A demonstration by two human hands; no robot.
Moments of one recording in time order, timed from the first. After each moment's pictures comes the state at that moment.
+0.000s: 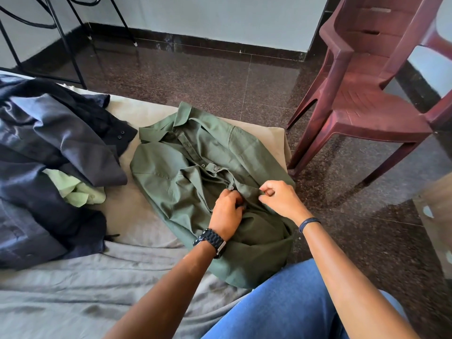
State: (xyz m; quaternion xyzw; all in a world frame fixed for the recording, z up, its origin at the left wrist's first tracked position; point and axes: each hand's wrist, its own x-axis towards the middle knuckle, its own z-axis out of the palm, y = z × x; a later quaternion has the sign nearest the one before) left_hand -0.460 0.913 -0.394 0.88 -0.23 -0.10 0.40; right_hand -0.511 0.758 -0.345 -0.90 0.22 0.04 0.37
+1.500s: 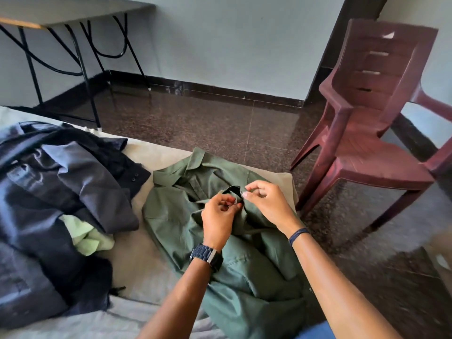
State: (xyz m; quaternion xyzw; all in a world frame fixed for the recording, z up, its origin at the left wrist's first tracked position) left_hand -0.389 0.927 -0.316 0.77 -0.07 -0.06 0.64; right_hand -0.417 0.792 -0.290 -0.84 0.15 -0.12 0.50
